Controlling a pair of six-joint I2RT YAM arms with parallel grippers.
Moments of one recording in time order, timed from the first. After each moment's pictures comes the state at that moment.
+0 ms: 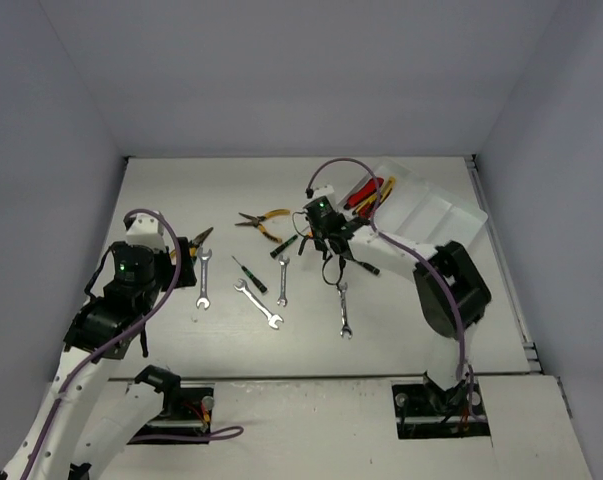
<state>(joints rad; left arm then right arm) -0.34 0.68 0.92 -0.76 -0.32 -0.23 0.67 1.91 1.27 -0.24 0.35 0.26</state>
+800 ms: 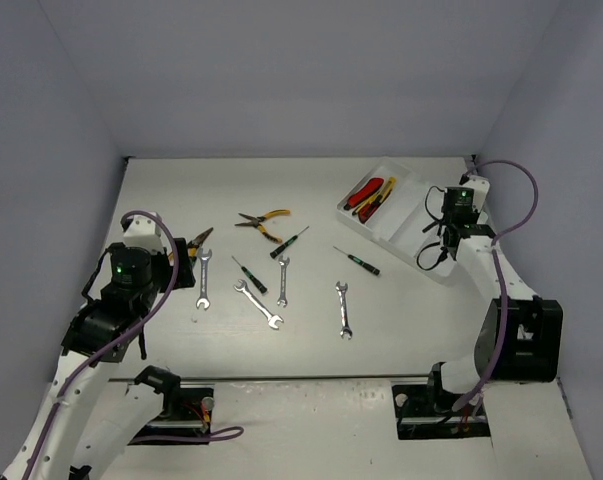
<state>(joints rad) -0.33 0.66 0.92 -0.76 -0.31 -0.23 -0.04 1.44 0.95 -0.25 0.44 0.21</state>
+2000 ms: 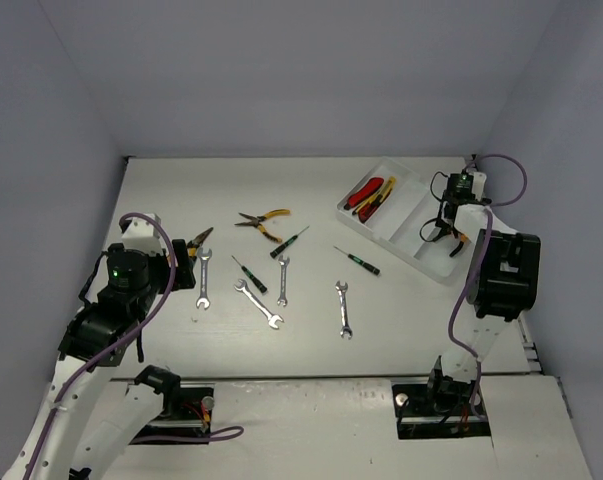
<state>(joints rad) -0.33 0.64 0.92 -0.76 -0.28 -0.23 -0.15 1.89 1.22 -0.21 0.45 0.12</state>
